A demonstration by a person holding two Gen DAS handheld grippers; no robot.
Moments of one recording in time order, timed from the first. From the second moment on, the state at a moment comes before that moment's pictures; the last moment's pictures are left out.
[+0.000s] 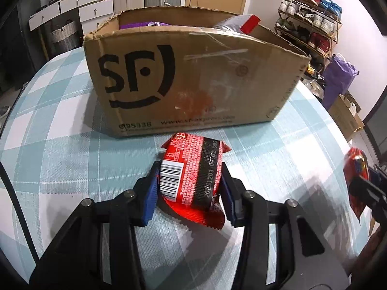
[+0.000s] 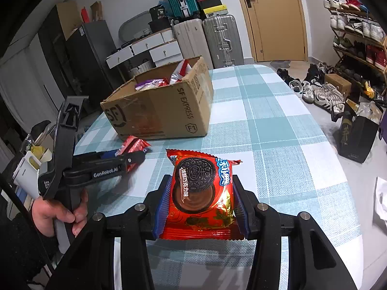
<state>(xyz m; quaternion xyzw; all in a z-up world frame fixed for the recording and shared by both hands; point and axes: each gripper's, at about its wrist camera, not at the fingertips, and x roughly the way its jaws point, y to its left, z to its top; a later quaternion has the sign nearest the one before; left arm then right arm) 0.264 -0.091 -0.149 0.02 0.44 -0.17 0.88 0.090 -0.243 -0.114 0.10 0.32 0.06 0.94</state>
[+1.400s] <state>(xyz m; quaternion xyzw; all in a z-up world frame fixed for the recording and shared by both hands) 0.218 -0.052 -0.002 0.01 0.37 -0.20 0.91 0.102 -0.212 0.015 0.08 0.22 0.13 0.96</state>
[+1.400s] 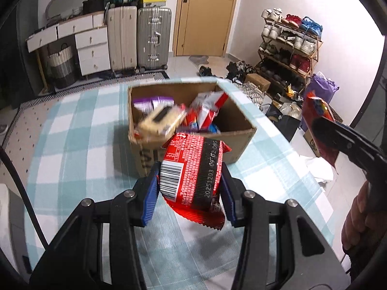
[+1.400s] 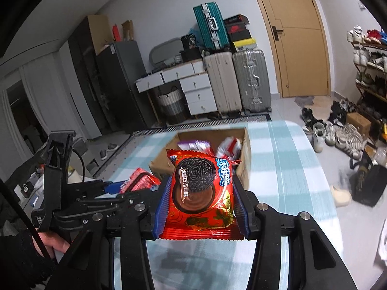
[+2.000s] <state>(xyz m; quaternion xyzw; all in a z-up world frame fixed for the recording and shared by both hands) 0.284 -0.048 0.102 -0.04 0.36 -0.23 0.90 0.182 -0.205 0.096 0.07 0.20 0.16 0.96</state>
